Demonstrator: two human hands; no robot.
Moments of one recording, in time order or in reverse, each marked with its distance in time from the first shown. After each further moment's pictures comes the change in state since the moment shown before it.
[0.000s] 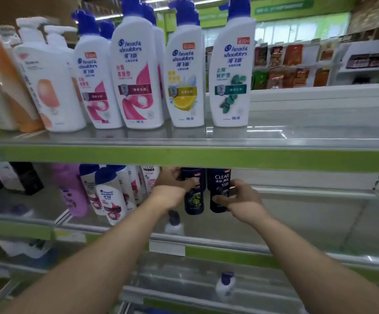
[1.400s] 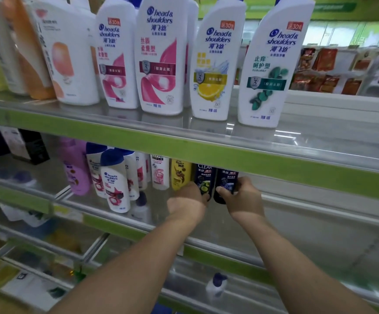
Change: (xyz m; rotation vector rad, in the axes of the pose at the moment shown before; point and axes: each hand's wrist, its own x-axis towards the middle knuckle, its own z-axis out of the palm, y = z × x) left_hand 0.022 -0.048 0.060 0.774 0.085 -0.214; right_hand 0.036 0.006 0.034 -0.185 0.252 -0.046
